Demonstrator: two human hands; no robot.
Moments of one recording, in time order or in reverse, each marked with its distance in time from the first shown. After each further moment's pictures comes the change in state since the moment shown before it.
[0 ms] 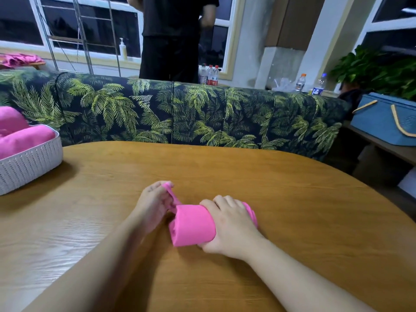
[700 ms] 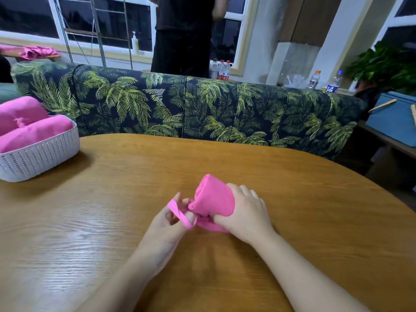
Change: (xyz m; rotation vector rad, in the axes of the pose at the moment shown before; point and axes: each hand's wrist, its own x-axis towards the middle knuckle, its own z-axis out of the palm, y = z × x) left_hand -0.100 -0.009 0.011 -0.094 -0.081 0.015; right_hand 0.005 0.000 -0.007 0.161 0.018 0.332
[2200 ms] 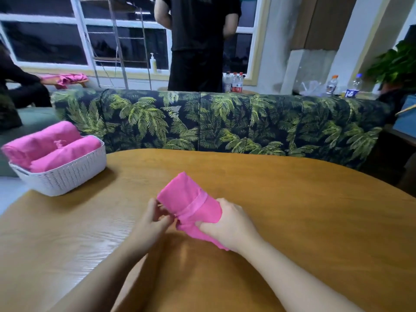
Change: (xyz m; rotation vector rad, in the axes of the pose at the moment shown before) left_hand 0.018 0.047 -0.059 0.757 0.105 0.179; right_hand 0.011 -0.056 0.004 0.367 -0.166 -0.013
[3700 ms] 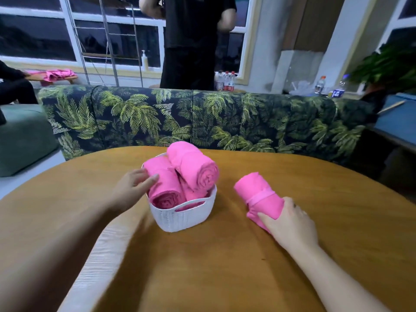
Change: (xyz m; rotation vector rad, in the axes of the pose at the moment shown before) left_hand 0.052 0.028 -0.044 0.469 -0.027 0.263; right_hand -0.040 0.096 -0.058 -0.388 0.373 0.400
